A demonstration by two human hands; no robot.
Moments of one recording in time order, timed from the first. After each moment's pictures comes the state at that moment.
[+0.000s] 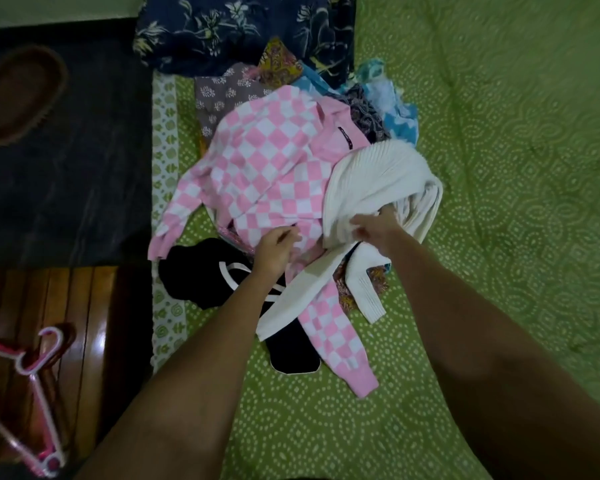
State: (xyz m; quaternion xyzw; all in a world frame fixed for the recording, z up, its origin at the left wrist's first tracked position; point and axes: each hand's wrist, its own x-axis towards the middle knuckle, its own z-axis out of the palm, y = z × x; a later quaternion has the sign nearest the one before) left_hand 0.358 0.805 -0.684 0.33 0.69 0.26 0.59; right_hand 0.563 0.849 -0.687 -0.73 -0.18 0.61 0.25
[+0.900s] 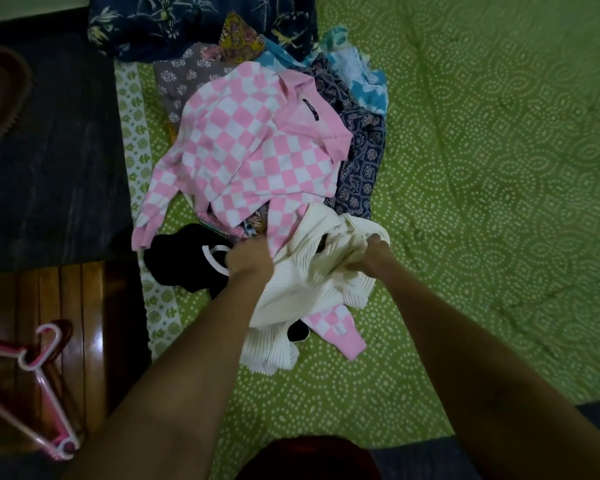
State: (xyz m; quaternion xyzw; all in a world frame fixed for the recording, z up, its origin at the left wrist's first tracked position) left_hand 0.361 0.765 -0.673 0.67 0.67 -0.22 0.24; right_hand 0.597 0.736 -0.709 -0.78 -0.41 0.46 -0.09
